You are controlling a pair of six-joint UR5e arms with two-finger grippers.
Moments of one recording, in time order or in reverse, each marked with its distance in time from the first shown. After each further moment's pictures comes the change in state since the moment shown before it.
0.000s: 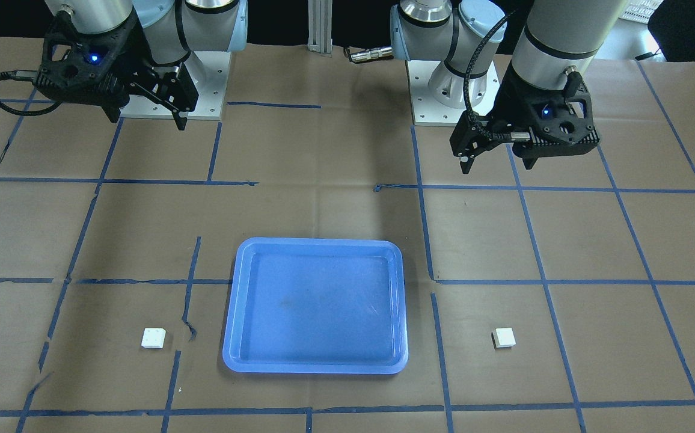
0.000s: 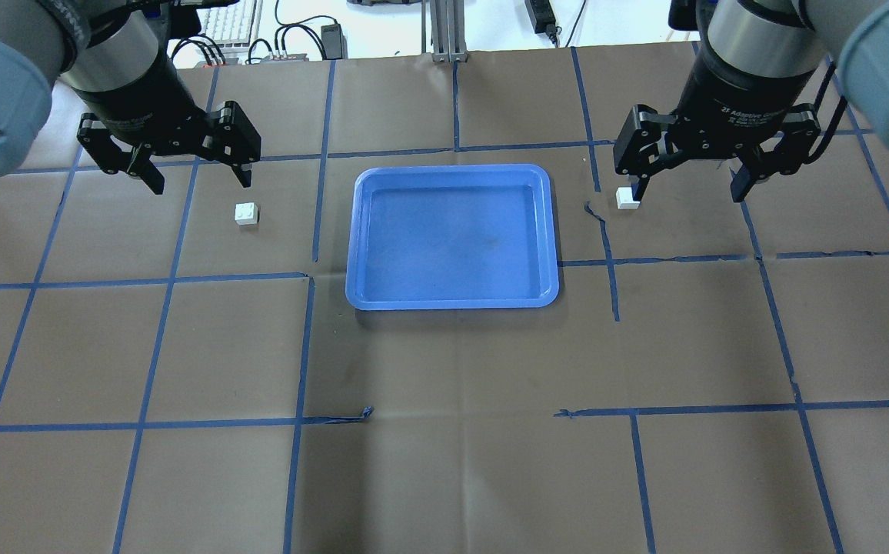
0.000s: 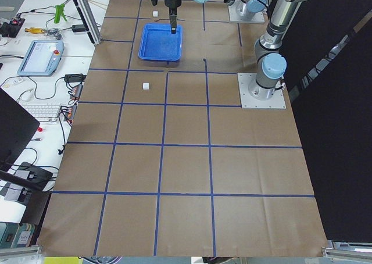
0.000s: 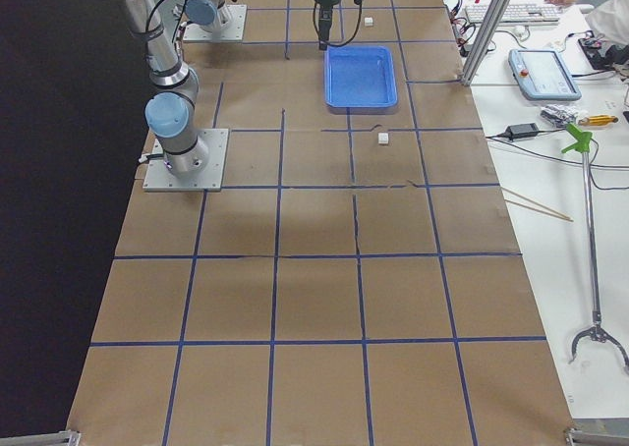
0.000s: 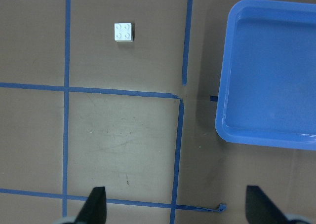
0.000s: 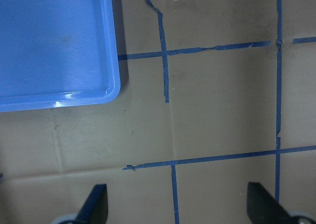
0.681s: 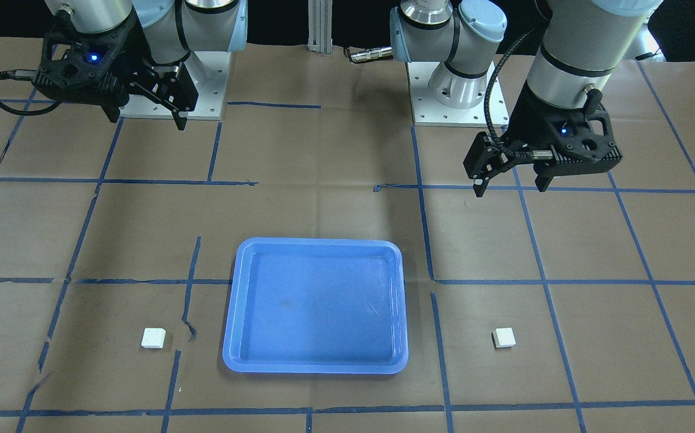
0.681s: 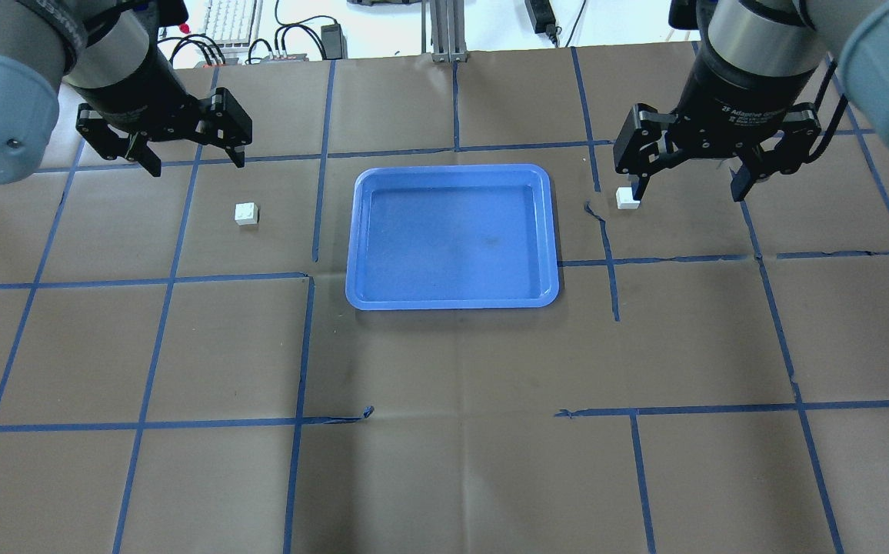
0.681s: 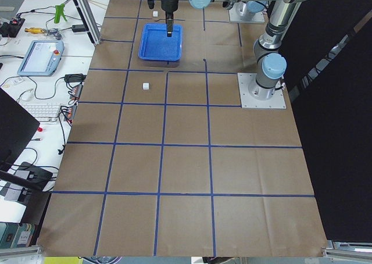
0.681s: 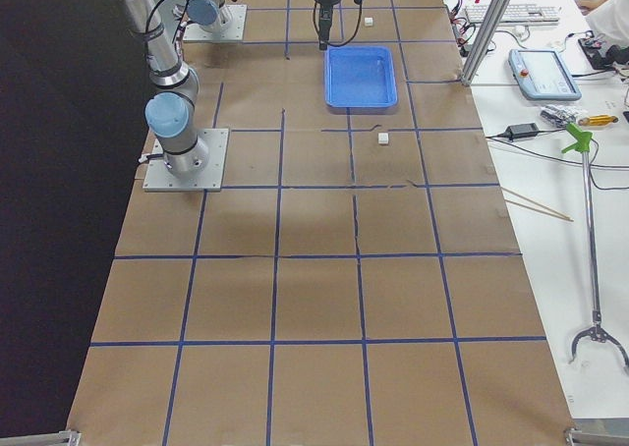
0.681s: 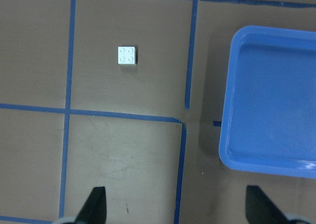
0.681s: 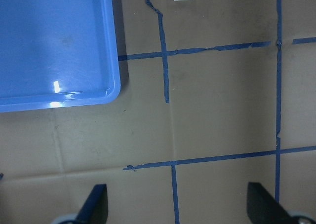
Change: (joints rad) left arm 0.060 -0.028 -0.035 0.178 -0.022 0.019; right arm 0.000 0.000 -0.001 0.000 0.001 0.000
